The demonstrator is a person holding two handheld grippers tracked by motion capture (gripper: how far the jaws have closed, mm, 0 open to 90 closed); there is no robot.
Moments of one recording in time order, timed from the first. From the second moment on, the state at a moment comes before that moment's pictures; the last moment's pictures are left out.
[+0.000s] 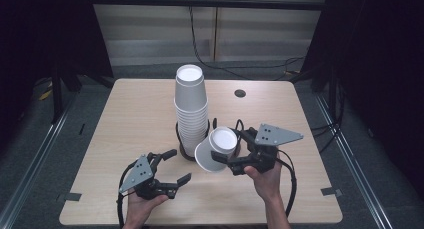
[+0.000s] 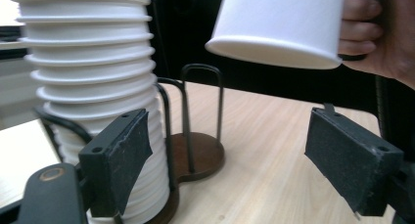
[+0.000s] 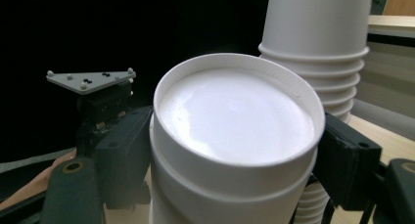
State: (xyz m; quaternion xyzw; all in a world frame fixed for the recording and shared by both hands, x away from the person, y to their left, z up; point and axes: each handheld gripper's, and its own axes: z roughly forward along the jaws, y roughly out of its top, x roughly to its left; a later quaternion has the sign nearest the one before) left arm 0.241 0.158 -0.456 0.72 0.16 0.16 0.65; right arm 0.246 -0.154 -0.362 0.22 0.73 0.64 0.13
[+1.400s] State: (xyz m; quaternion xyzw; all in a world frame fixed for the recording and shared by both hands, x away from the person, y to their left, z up) left arm 0.240 0.134 -0.473 0.74 0.13 0.10 0.65; right arm 0.252 -0.112 -0.420 0.20 0.75 0.63 0.04
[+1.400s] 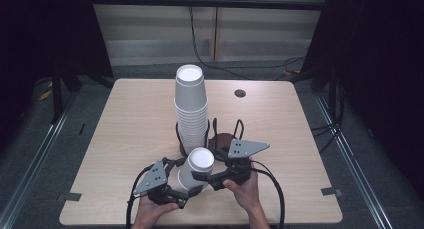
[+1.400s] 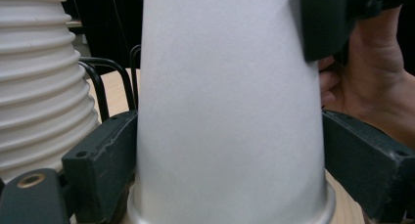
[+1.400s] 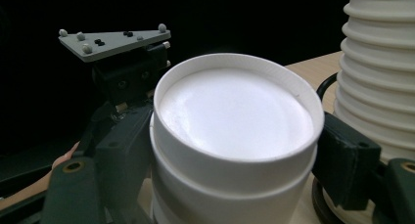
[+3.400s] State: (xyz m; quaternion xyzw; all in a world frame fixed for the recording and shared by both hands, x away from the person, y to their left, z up) left arm 0.251 0.153 -0.456 0.78 0.14 0.13 0.60; right arm 0.249 -0.135 -0.421 0.22 0.75 0.63 0.05
